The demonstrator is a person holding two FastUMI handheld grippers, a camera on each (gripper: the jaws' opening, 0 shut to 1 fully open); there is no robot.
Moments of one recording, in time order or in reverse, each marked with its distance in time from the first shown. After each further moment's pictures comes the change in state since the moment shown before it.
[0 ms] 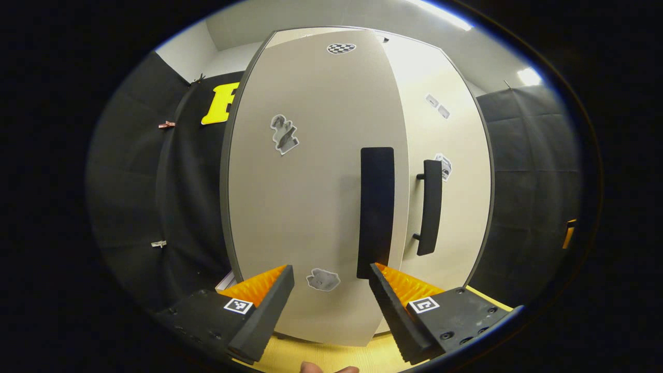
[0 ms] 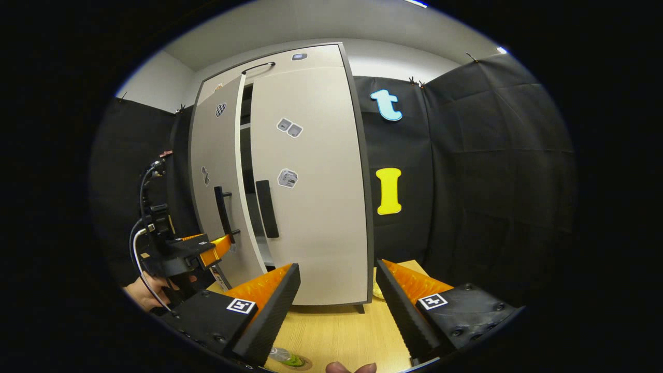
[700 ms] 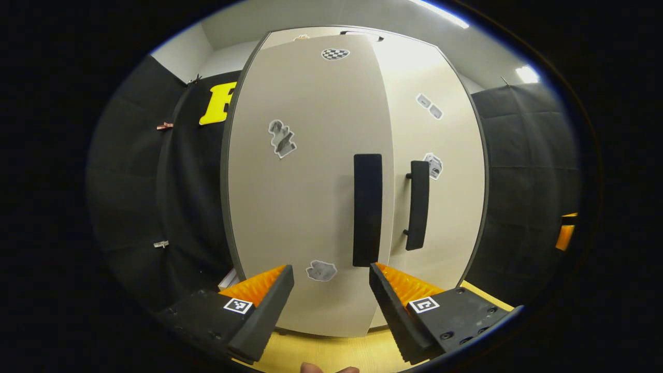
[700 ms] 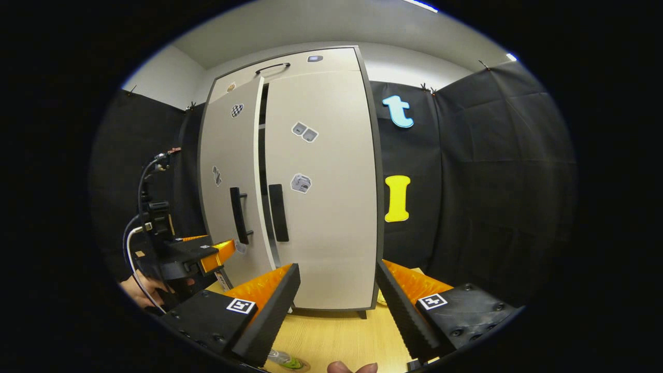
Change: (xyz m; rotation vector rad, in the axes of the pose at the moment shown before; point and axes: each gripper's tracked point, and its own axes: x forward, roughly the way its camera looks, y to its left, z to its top) left arm -0.043 -0.003 0.009 0.036 0.018 -0.013; right arm -0.002 0.028 0.014 -0.027 -0.014 0.053
